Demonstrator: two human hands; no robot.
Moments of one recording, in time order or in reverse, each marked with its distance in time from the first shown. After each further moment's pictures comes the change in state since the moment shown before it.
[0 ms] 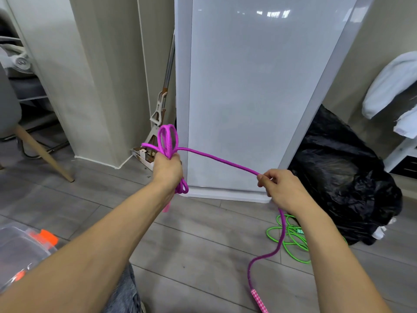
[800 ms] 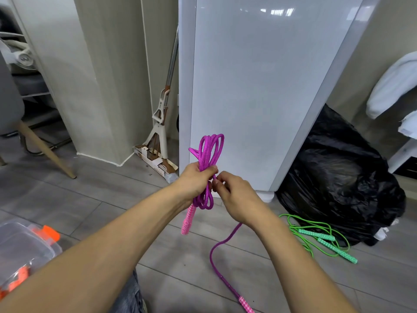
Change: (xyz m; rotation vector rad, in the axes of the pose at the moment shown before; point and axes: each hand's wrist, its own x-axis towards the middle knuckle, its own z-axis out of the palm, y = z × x) left_hand -0.039 0.001 0.024 0.073 -0.392 -0.112; right_hand -0.023 -0.061 0.065 0.074 -0.190 -0.254
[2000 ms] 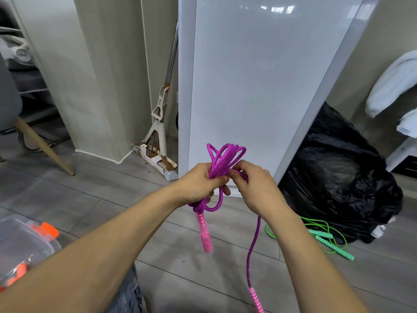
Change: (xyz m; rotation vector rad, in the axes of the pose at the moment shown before) left_hand -0.013 0.003 -0.008 0.346 -0.384 0.163; right_hand -0.001 0.016 -0.027 -0.068 0.204 -0.022
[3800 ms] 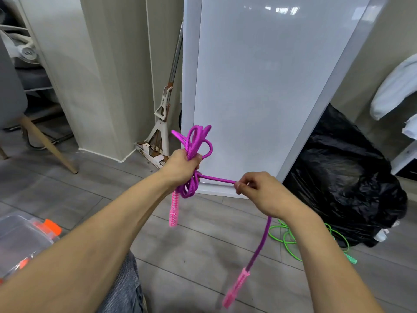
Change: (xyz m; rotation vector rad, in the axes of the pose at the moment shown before) left_hand 0.015 -0.013 -0.042 -0.088 0.397 -0.144; right_hand -0.004 0.007 -0.023 -0.041 -0.311 0.086
